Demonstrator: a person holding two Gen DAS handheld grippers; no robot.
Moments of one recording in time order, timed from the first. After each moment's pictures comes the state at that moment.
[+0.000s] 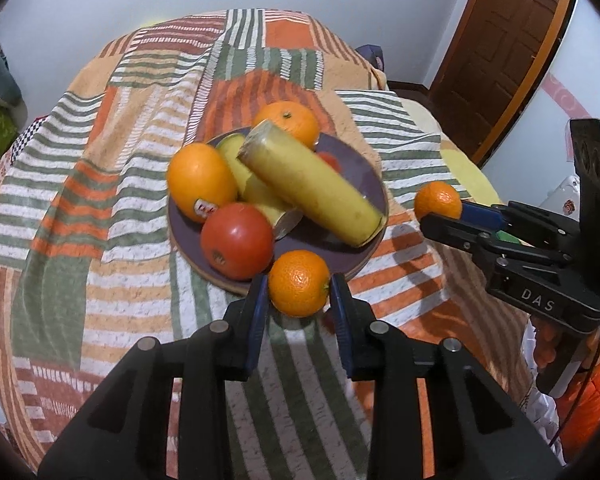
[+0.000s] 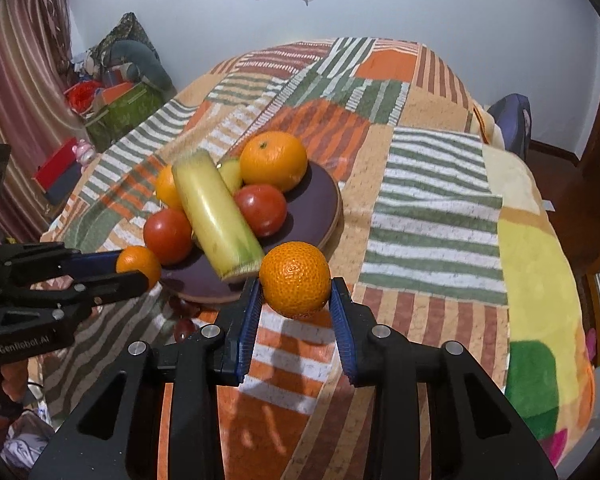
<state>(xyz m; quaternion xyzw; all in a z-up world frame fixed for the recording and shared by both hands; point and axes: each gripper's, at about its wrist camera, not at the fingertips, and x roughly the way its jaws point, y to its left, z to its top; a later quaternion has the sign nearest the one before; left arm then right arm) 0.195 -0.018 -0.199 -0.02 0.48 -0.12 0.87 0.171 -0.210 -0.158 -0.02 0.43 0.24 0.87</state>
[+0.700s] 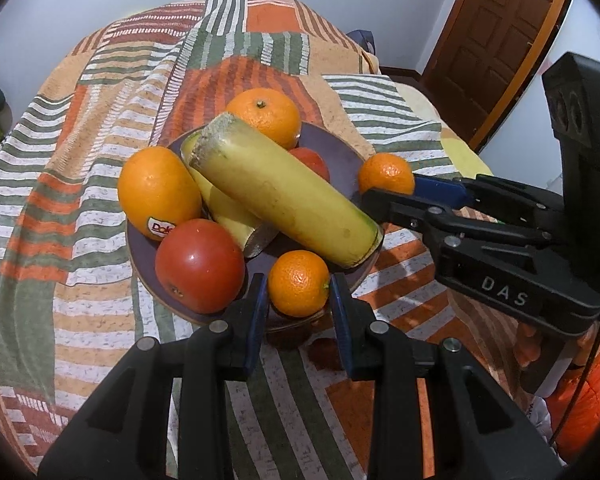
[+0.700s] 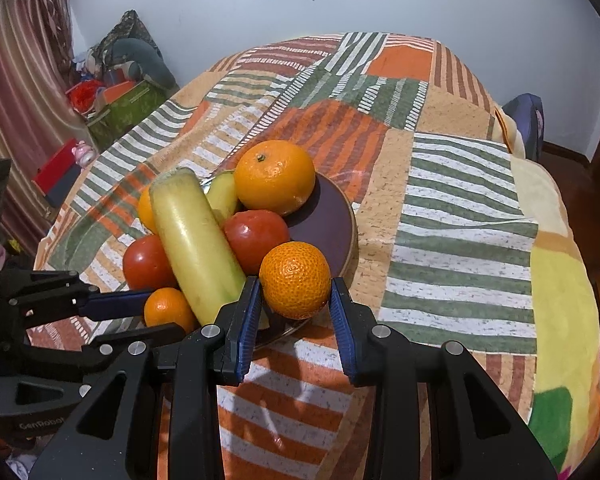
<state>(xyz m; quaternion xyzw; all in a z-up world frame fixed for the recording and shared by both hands) 0.226 -0.036 -0.220 -0.01 0.50 -0.13 0.86 0.204 -0.193 -0.170 -0.02 0.43 0.26 0.86</state>
